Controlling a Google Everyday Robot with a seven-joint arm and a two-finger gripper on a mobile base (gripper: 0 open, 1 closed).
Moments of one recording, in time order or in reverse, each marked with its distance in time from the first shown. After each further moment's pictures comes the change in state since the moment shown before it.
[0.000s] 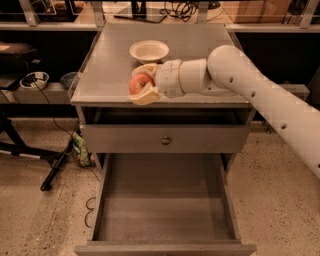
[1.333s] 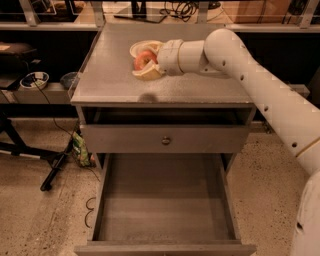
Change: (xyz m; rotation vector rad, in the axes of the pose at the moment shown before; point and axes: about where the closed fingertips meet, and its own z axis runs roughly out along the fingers) arm 0.010 -0.091 0.010 0.148 0.032 -0.070
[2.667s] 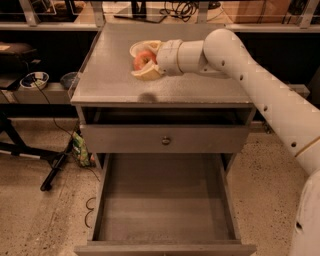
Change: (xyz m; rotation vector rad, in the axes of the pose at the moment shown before) arm 0.000 0.000 0.000 0.000 0.000 0.000
